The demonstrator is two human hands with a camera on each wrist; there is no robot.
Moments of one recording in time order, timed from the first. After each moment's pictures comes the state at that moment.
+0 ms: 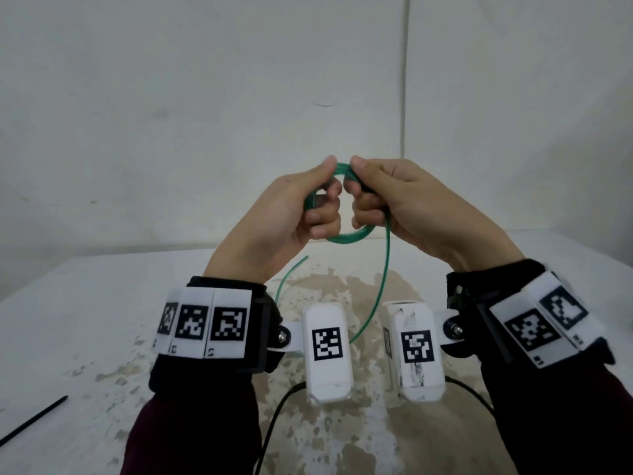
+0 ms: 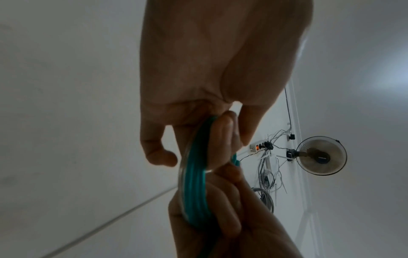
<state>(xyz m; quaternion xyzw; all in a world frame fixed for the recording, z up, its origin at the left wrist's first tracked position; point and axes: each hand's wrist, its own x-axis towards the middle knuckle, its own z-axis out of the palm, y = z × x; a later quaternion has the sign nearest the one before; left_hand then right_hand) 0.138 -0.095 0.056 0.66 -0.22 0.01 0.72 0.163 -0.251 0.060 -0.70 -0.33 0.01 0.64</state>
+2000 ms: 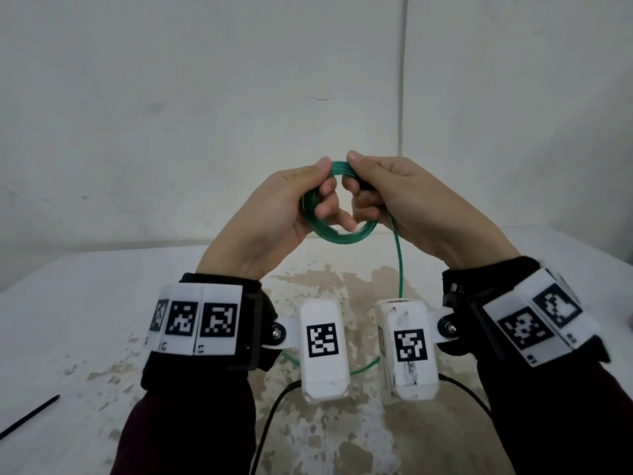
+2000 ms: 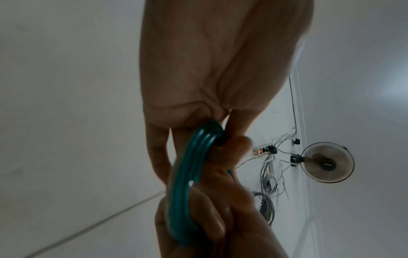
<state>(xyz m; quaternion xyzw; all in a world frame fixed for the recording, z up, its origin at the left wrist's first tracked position) 0.140 -0.094 0.054 0.67 -0.23 0.01 0.71 0.166 -0.249 0.058 -0.70 -0.29 0.01 0.65</state>
